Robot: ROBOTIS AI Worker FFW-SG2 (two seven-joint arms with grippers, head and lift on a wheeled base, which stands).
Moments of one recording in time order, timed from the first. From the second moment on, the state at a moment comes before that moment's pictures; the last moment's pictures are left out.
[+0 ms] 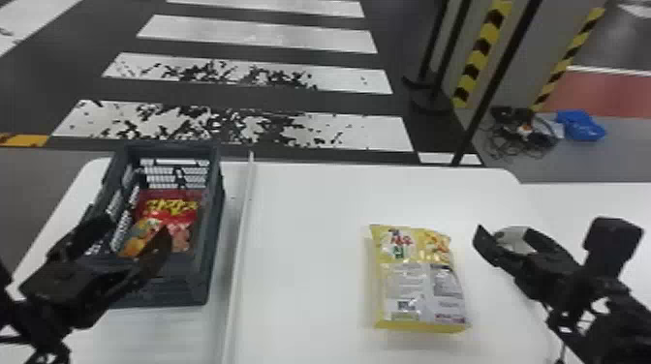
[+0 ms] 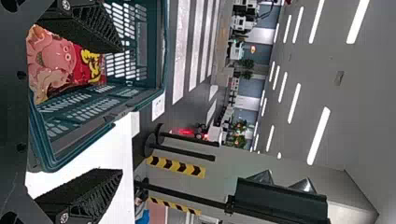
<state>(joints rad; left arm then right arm) 0.43 0.16 0.18 -2.02 0.31 0.20 -0.44 0.26 -0.10 -0.40 -1.94 -0.16 0.52 0.34</state>
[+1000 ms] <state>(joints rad) 0.44 0.16 0.19 -2.01 0.31 0.19 -0.44 -0.03 -0.32 -0.39 -1.34 0.00 0.46 0.38</state>
